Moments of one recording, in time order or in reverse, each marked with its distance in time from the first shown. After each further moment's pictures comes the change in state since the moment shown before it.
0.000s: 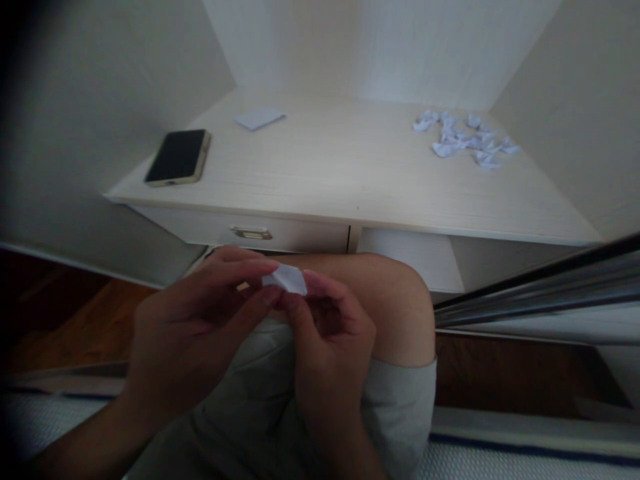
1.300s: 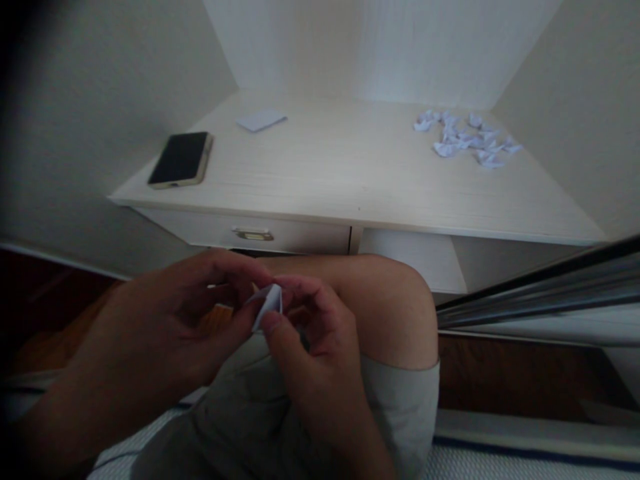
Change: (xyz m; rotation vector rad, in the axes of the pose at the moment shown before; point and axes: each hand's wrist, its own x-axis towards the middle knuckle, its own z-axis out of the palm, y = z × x) left_hand 0.016 0.024 -0.022 0.443 -0.196 -0.001; right_hand 0.000 -0.011 -0.008 -0.040 -0.368 0.134
